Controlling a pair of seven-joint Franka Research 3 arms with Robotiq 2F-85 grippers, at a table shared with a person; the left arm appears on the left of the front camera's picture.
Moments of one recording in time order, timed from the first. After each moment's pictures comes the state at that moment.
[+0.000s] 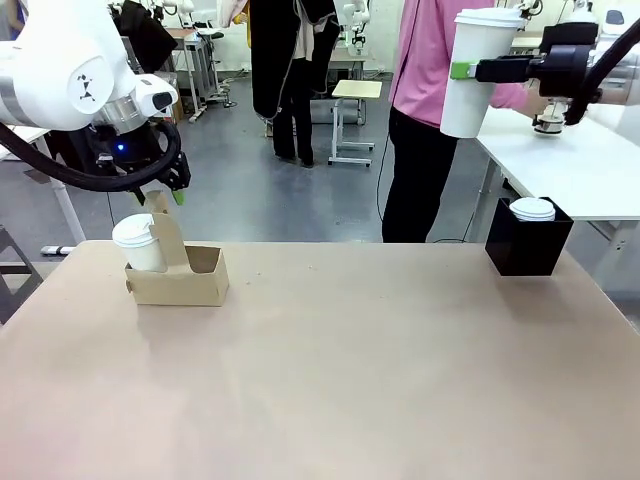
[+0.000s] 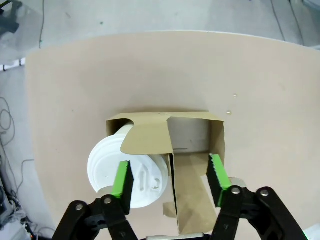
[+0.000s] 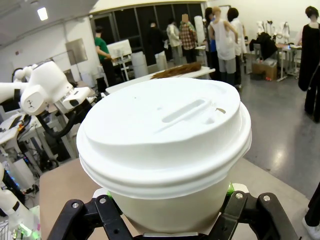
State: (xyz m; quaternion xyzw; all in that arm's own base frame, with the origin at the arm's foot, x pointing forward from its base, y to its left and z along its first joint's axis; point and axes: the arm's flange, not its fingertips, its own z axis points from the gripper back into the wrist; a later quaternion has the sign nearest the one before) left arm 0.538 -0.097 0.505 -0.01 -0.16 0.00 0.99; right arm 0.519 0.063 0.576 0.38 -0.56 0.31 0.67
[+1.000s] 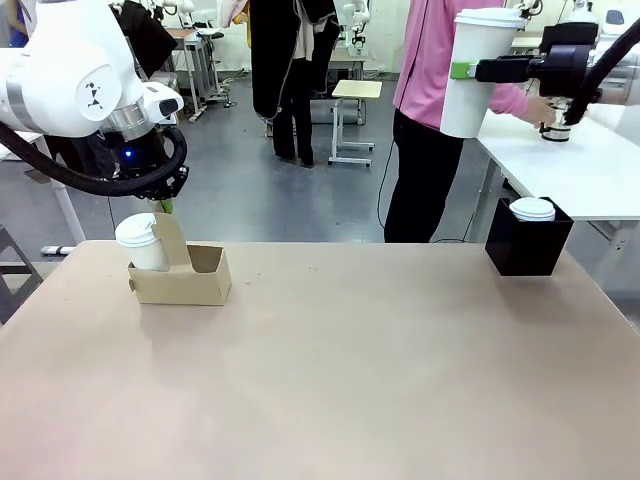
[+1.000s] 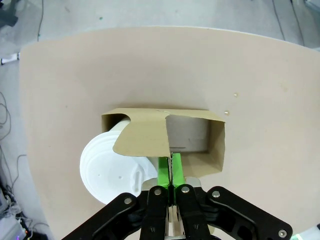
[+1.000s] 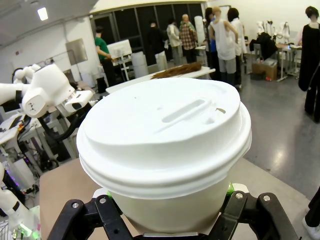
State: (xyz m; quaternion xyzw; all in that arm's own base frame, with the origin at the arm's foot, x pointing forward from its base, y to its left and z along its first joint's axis) left arm 0.540 -0.104 0.495 -0.02 -0.15 0.01 0.99; right arm 0.519 0.063 0.576 0.38 -0.56 0.31 0.67
